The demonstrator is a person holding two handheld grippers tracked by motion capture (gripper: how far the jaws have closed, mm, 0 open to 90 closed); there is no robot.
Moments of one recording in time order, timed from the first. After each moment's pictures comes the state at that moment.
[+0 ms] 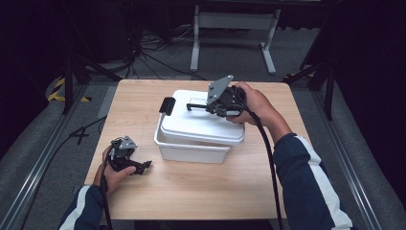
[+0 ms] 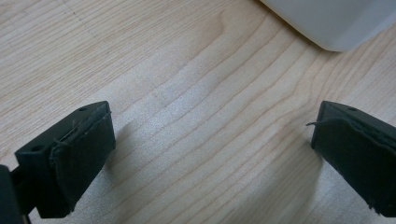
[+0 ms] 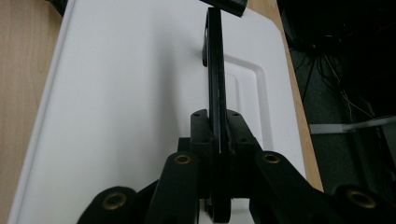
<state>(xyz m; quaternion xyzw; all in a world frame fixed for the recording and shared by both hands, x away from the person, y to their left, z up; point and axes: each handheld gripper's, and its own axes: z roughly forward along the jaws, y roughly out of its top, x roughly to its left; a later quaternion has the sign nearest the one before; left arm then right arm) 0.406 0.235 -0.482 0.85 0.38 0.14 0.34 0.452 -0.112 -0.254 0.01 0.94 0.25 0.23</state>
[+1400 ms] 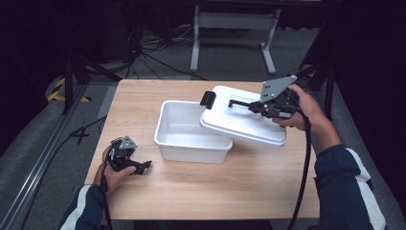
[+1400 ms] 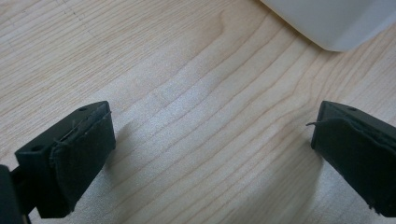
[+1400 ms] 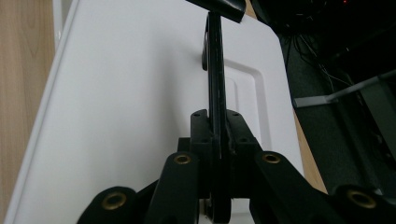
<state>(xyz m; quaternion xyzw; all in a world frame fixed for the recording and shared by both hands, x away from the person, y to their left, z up) 0.406 0.235 -0.482 0.85 0.38 0.14 0.34 0.432 -0.232 -0.239 0.08 0.93 0.27 0.25</state>
